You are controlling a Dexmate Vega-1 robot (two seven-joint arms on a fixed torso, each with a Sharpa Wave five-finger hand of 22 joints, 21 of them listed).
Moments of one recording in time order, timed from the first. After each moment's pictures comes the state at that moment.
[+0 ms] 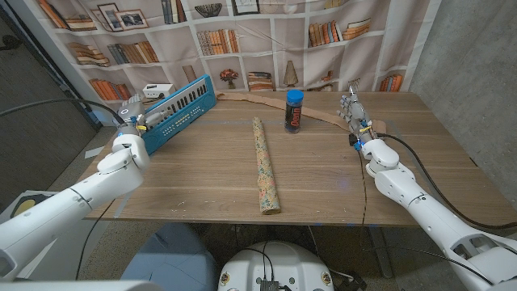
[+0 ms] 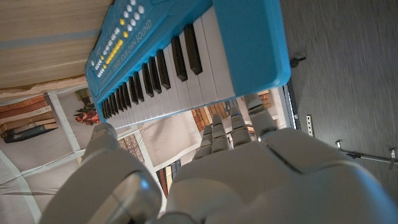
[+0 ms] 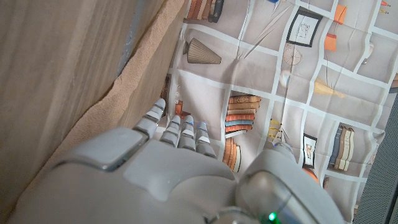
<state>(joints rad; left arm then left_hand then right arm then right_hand) 0.91 0.98 0.44 -1.80 0.33 0.79 0.44 0.38 -0.07 0.33 -0.14 0.18 0.02 0.13 0.20 0.23 0.11 0.10 0.25 0.33 0.16 0.18 0.19 0.19 0.42 0.23 0.25 0.20 -0.80 -0.50 -0.36 -1.29 0.58 0.29 -0.08 0.24 0.06 -0.04 -0.04 0.21 0.06 0.05 0.19 0.18 0.07 0.06 0.20 0.19 -0.02 0.01 0.20 0.19 0.14 0.11 0.18 0.16</state>
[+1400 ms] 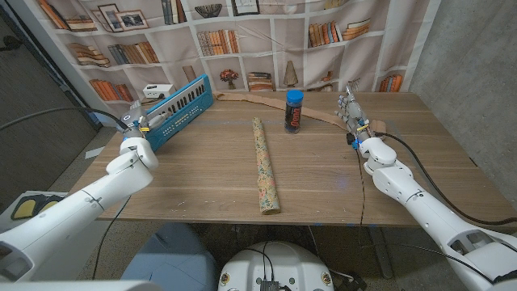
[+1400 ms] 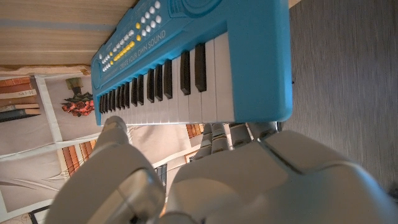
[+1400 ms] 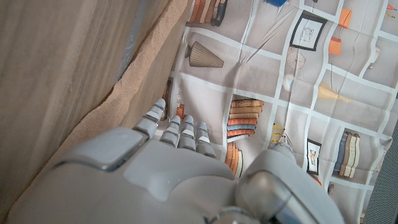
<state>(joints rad) 0.93 0.91 0.44 -1.79 0.16 0.82 0.49 0.45 -0.01 0.36 -0.15 0.18 0.01 0.12 0.25 0.28 0.14 0.07 0.31 0.43 0.40 0.09 0.25 0.21 0.73 0.14 0.36 0.21 -0.78 -0.49 -0.38 -1.28 0.57 0.26 -0.08 0.24 0.06 -0.04 -0.05 0.21 0.06 0.05 0.19 0.18 0.07 0.06 0.20 0.19 -0.02 0.01 0.20 0.19 0.14 0.11 0.18 0.16</state>
